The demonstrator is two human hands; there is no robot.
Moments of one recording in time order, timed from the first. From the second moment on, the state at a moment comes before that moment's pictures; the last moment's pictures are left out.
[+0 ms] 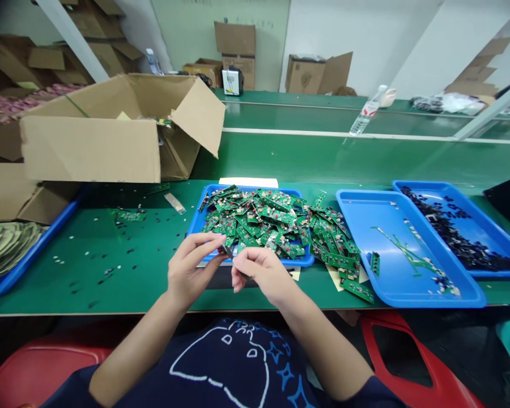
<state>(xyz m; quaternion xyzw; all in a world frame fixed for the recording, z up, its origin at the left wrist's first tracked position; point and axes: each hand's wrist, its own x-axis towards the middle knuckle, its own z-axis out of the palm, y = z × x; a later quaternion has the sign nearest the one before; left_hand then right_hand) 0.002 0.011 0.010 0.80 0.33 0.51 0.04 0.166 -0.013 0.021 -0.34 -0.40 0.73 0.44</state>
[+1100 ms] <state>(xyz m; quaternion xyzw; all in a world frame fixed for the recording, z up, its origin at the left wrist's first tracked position) 0.003 0.011 0.005 0.67 0.34 0.51 0.42 0.165 0.001 0.007 -0.44 -0.55 0.54 0.47</state>
